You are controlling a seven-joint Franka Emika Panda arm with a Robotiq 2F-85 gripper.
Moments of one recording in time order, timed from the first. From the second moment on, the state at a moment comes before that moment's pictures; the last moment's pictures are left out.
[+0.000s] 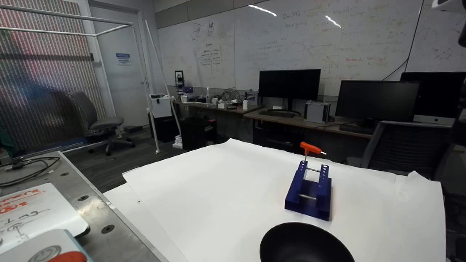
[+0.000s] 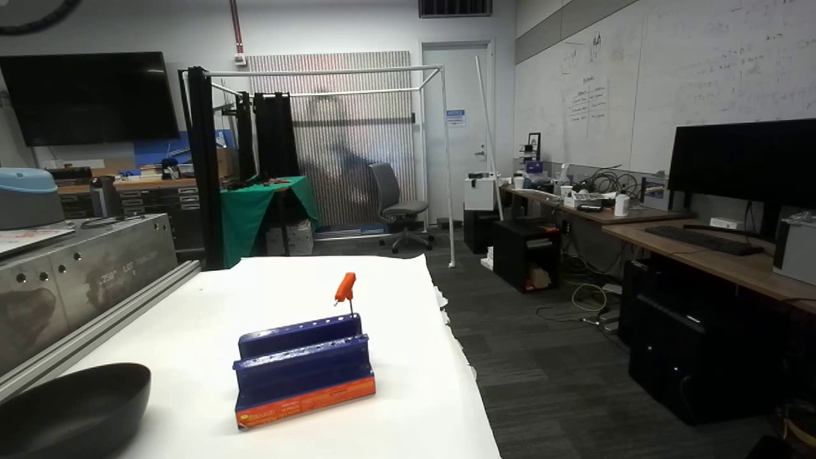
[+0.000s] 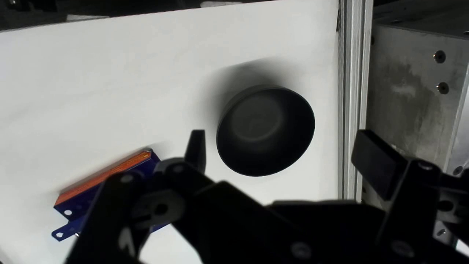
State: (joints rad) arm 0.16 -0.80 0.19 -2.56 0.29 1.87 0.30
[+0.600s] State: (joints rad) arm 0.16 -0.80 0.19 -2.55 0.29 1.87 0.30
